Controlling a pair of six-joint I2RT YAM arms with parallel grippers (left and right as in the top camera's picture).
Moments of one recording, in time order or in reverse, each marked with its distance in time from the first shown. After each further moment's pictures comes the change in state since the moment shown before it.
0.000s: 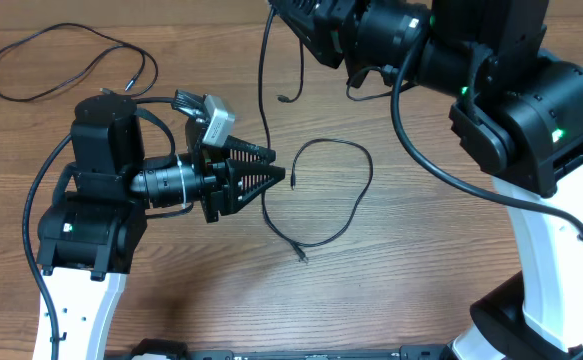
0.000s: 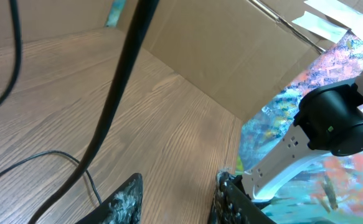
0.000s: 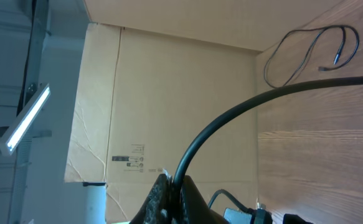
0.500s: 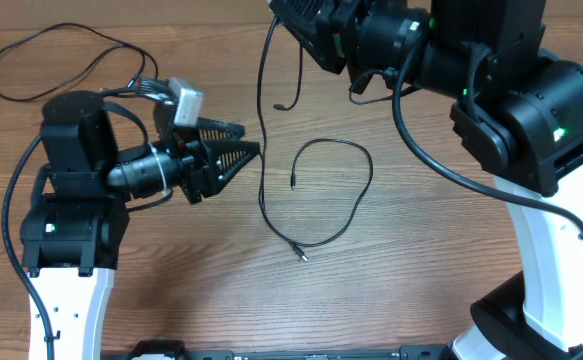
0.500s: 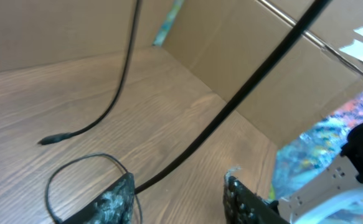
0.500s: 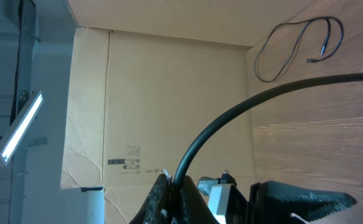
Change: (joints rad) left arm 0.120 0.000 0.000 0.051 -0.070 -0.051; right arm -0.007 0.000 0.000 -0.048 0.002 0.023
